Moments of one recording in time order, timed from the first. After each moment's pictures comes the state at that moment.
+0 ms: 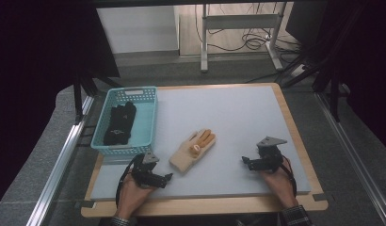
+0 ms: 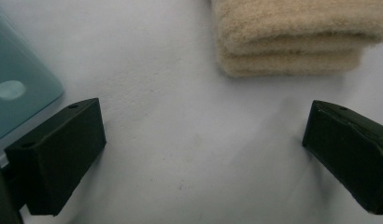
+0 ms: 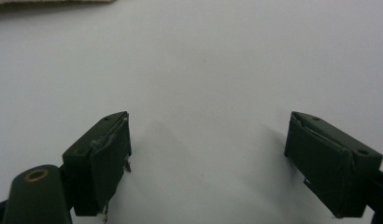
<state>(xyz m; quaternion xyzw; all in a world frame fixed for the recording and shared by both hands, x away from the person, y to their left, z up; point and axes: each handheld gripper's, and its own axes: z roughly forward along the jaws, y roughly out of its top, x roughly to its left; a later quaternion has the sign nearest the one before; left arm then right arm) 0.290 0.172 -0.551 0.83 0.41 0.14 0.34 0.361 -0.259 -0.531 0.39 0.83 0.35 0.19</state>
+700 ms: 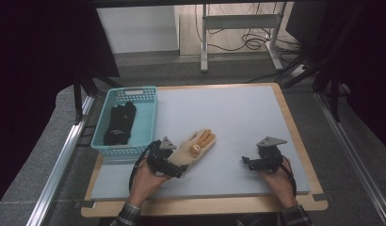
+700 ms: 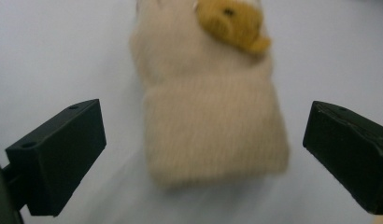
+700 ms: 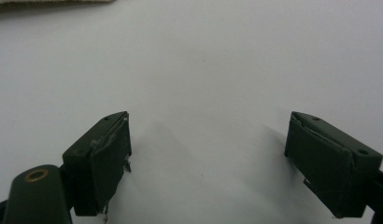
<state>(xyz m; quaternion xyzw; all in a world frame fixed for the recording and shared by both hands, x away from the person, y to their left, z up) 0.321 0.117 -0.504 0.85 0.38 0.11 0.35 0.361 -0.259 -0.532 0.39 0.83 0.35 0.19</state>
